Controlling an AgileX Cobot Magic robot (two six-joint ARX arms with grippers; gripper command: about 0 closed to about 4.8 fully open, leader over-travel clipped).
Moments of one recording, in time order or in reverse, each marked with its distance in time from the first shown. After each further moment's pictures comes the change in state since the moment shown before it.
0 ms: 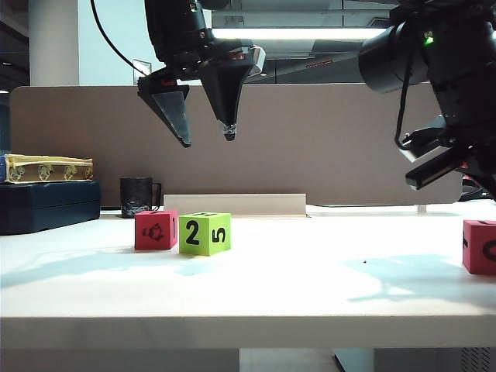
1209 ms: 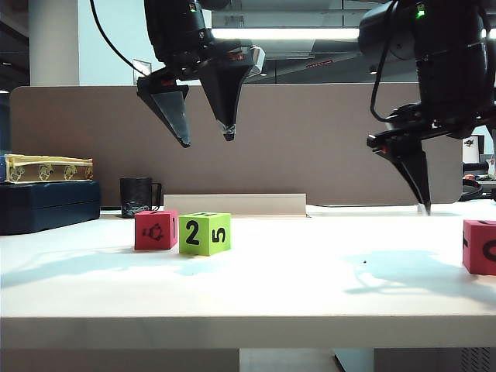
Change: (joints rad) left arm 0.001 0.000 0.000 -0.002 0.000 0.000; right arm -0.031 0.000 0.099 0.036 -0.222 0.098
